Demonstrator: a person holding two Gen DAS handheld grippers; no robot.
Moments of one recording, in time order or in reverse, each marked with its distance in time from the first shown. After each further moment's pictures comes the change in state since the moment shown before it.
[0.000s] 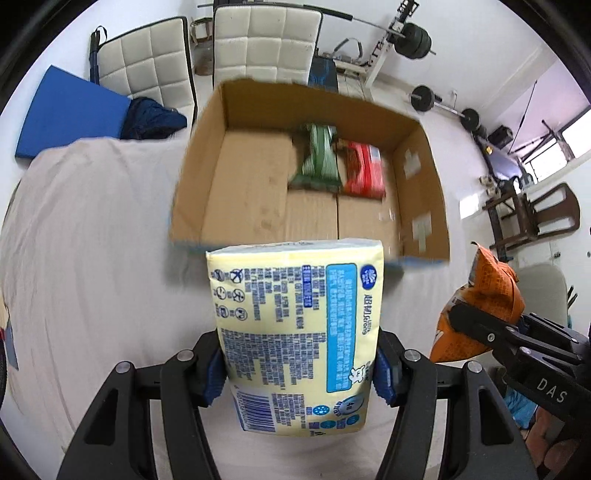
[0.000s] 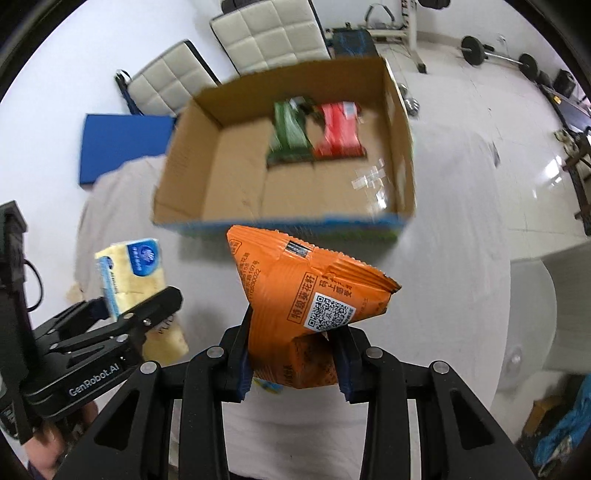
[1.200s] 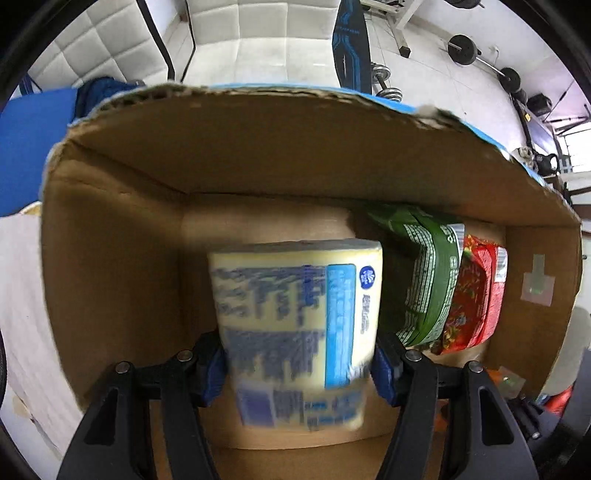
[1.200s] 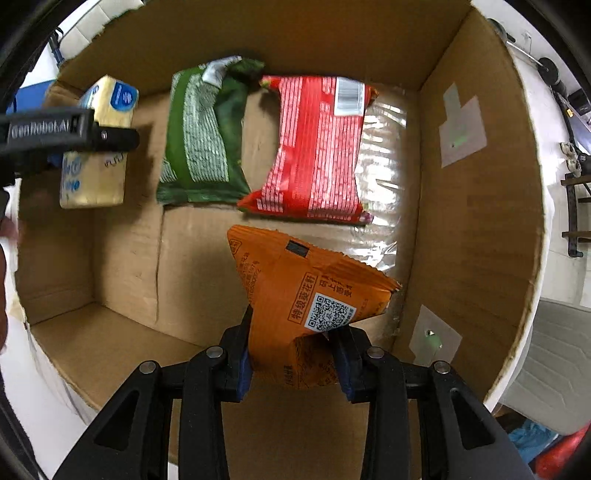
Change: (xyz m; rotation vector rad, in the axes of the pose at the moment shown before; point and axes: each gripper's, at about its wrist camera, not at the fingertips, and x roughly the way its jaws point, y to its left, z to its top) left arm 0.198 0.039 0.215 0.007 0.318 0.054; right arm 0.201 -0.041 0.146 -0.031 0.312 -0.166
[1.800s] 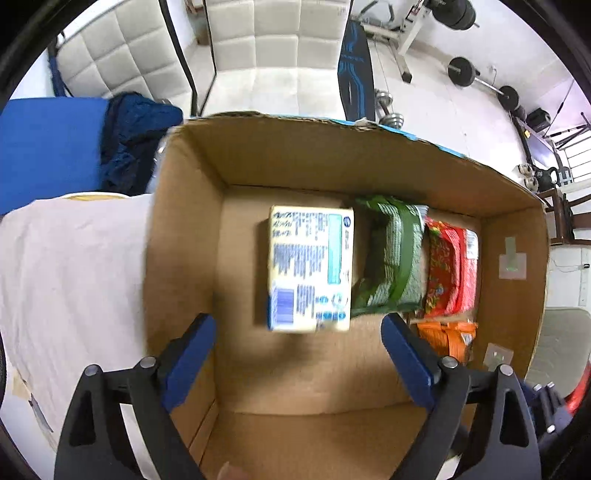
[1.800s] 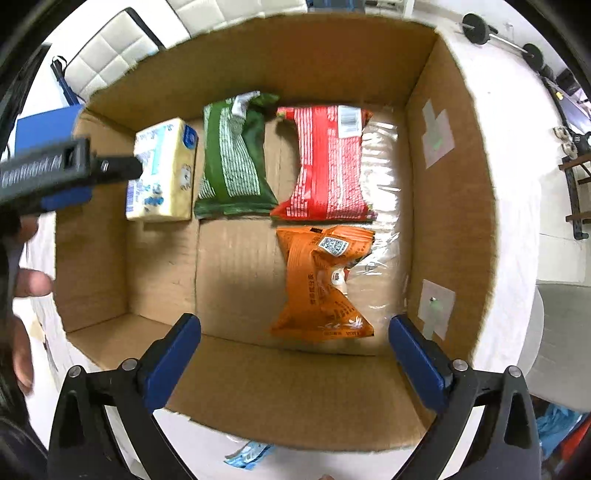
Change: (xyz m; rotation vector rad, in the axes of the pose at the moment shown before) left arm -0.066 0.002 -0.066 -0.009 -0.143 0.050; right arm -0.049 0.027 -0.024 0.073 -0.134 0.032
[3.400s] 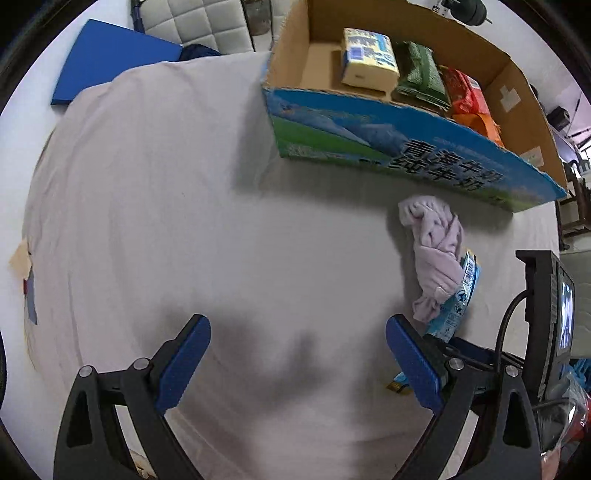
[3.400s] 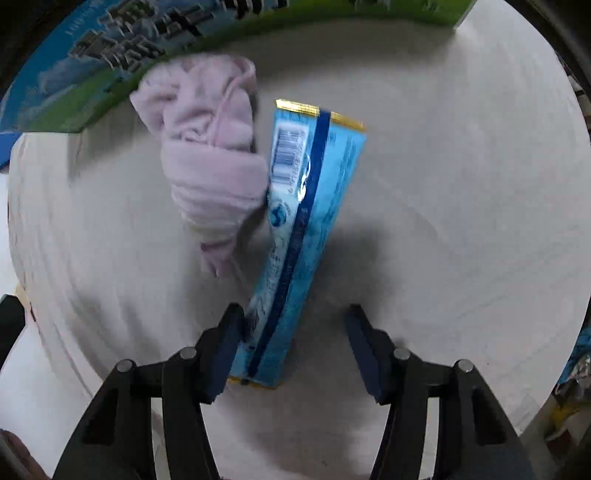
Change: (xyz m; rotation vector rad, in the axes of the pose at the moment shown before) left arm -0.003 0.027 -0.261 -0.070 -0.018 0.114; right arm 0.079 0.019 -0.221 0.140 0.178 0.029
